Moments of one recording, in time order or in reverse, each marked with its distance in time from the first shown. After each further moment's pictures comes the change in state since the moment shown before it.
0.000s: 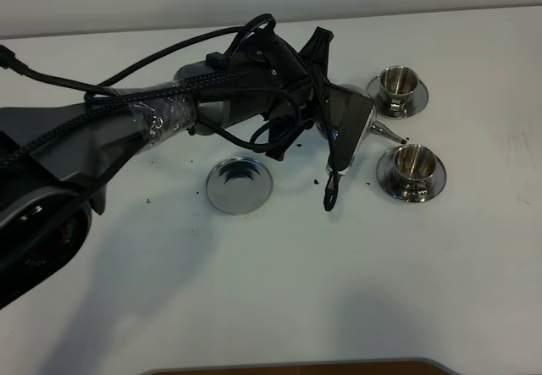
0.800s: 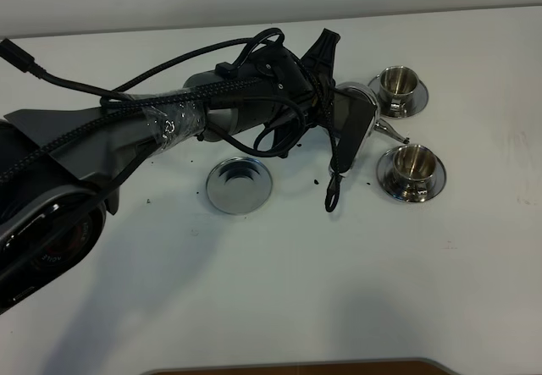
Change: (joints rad) left arm 0.000 0.030 0.000 0.089 -0.081 -0.065; right arm 0.000 0.000 0.000 0.001 0.000 0.000
